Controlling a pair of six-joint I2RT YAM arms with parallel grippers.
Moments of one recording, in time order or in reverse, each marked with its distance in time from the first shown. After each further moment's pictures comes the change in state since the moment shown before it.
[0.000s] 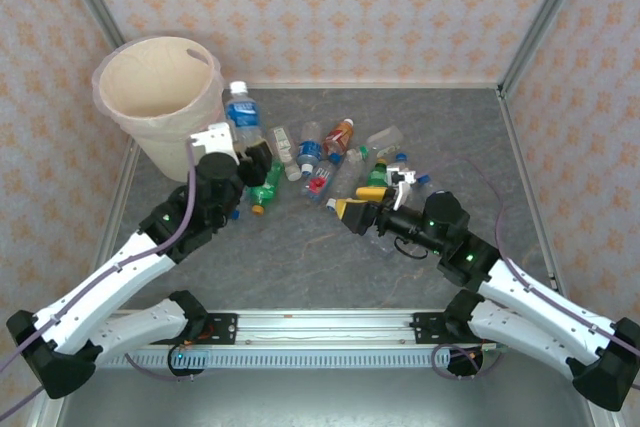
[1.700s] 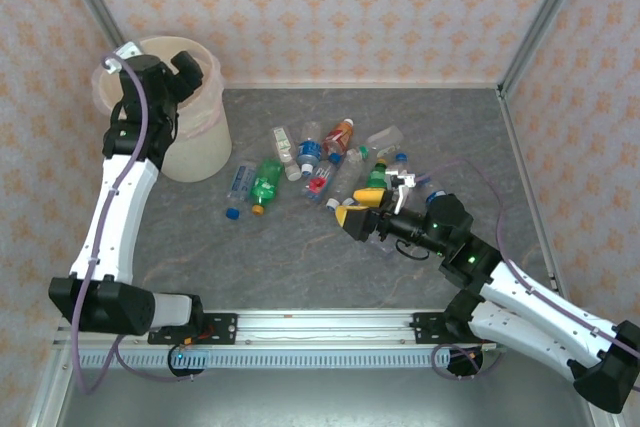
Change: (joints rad) left arm 0.652 0.376 0.462 -0.101 0.269 -0.063; right arm 0.000 -0.016 -0.011 0.016 -0.066 -0.031
